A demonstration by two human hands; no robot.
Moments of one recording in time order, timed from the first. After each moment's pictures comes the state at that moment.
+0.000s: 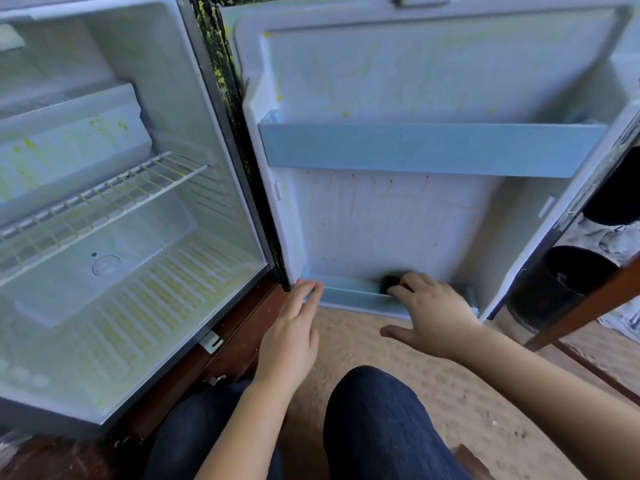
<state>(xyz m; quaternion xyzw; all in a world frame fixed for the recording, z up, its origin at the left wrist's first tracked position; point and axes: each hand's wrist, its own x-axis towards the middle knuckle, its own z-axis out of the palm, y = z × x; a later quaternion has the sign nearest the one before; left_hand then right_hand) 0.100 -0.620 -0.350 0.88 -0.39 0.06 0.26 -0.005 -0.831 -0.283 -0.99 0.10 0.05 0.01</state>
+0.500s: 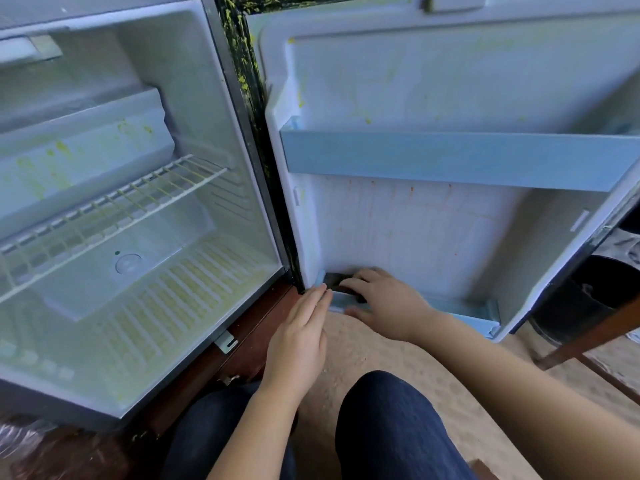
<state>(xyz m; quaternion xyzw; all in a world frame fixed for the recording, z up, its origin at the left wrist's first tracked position) 0.100 -0.613 -0.346 0.88 -0.39 0.11 0.24 0.061 -0.796 -0.293 -0.99 0.01 0.03 0.15</state>
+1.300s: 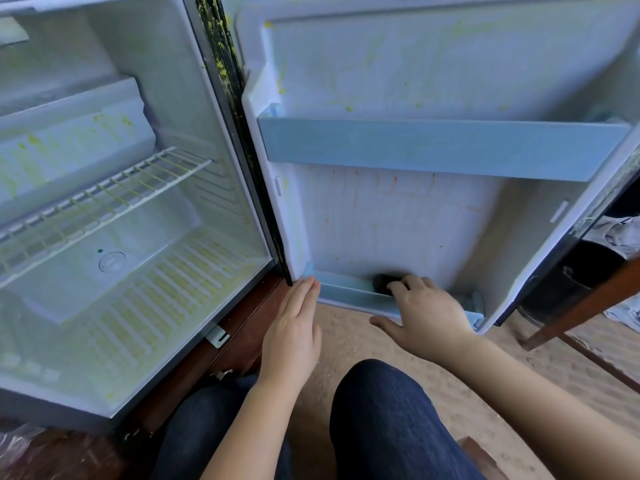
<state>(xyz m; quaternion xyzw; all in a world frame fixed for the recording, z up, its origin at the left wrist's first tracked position) 0.093 -0.615 -0.346 0.90 -0.36 0.09 0.23 -0.003 -0.802 -0.289 -0.98 0.17 0.03 0.05</state>
